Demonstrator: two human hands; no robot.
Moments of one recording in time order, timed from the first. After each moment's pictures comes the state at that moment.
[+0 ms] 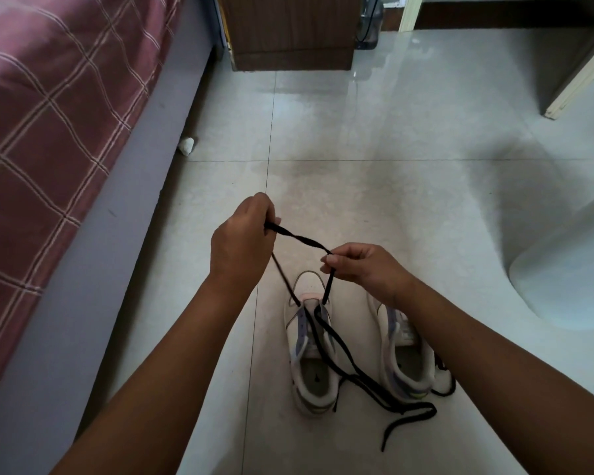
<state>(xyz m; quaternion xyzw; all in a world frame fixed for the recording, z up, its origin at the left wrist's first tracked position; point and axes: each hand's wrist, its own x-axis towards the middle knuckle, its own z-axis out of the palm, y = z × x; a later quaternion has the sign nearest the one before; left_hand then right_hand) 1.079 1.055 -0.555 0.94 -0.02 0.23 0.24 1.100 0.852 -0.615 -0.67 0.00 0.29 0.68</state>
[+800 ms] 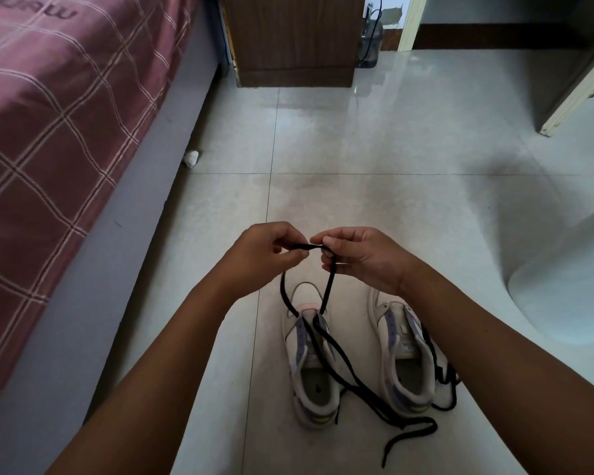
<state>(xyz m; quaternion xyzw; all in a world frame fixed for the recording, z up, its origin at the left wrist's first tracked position) 1.081 1.058 -0.533 0.88 -0.04 -0.07 0.47 1.119 0.864 -0.565 -0.60 -0.04 0.33 0.73</state>
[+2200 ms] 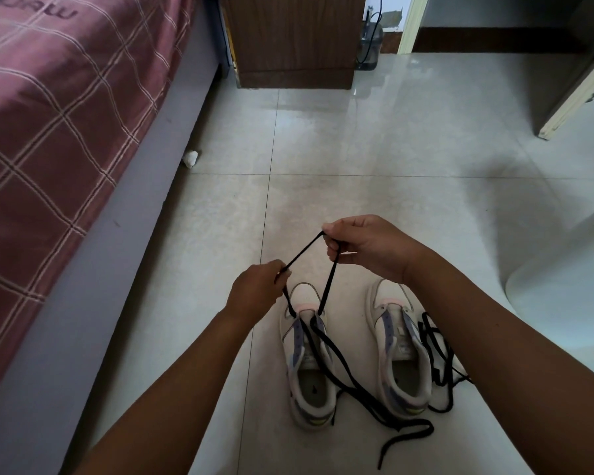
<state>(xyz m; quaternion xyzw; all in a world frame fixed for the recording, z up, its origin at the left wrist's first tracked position) 1.078 1.058 -0.629 0.95 0.02 -0.08 0.31 1.126 0.863 -0.538 -0.68 -0.05 0.31 0.66</state>
